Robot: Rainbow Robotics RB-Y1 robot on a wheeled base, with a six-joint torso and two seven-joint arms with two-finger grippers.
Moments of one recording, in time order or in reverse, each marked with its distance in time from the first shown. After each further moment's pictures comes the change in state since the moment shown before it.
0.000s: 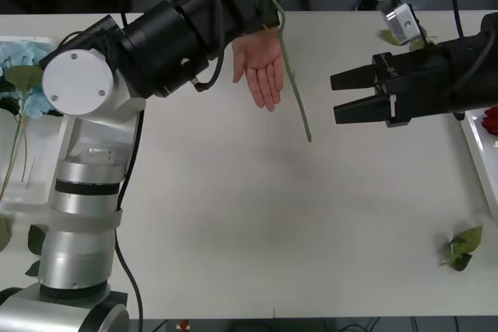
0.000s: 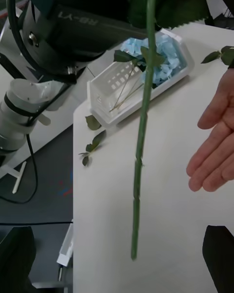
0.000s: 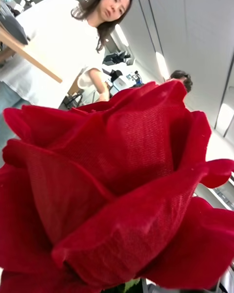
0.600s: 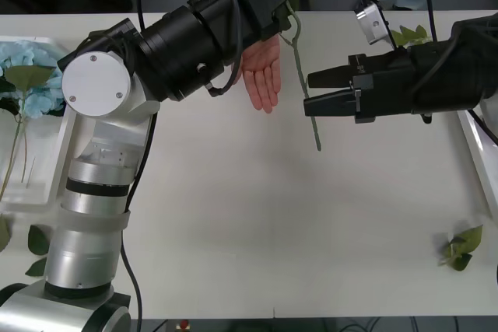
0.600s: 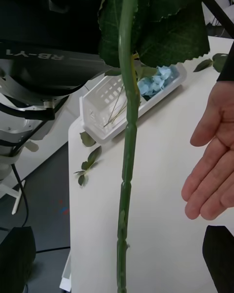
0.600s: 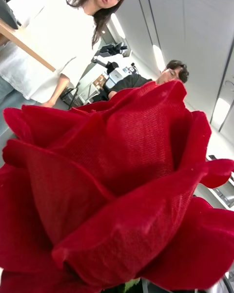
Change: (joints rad) right arm -0.005 0.100 0.020 0.000 0.092 -0.079 -0.054; left arm -0.004 0.000 -0.043 0.017 0.000 -0.012 0.000
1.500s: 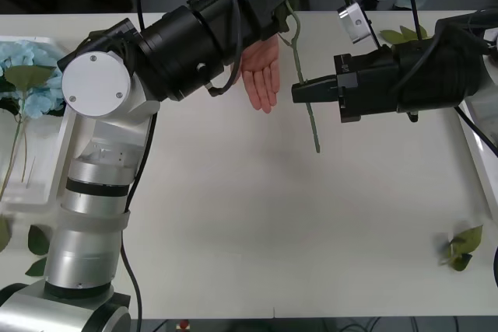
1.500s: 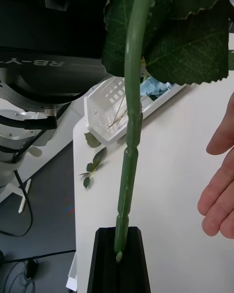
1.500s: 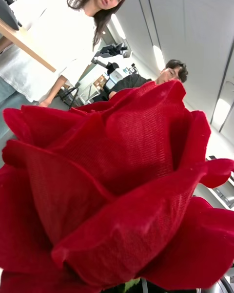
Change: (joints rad) right arm -0.027 0.000 0.055 0.000 -0.007 -0.030 -0.028; left arm 0.000 0.002 0.000 0.000 0.000 -0.003 0.000
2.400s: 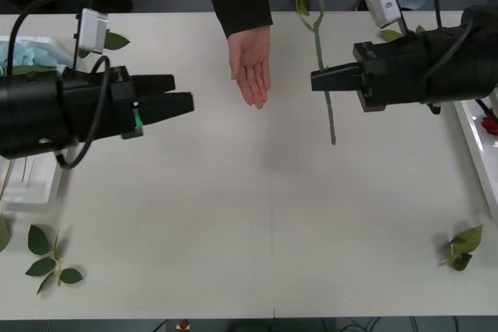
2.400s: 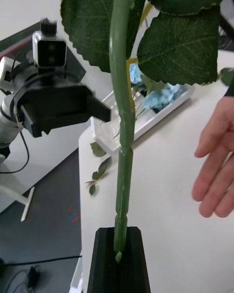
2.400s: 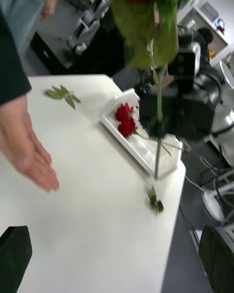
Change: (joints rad) right arm 0.000 -0.051 -0.065 0.001 -0.094 0.026 0.000; left arm 0.304 0.674 0.078 -0.257 0.379 0.263 0.000
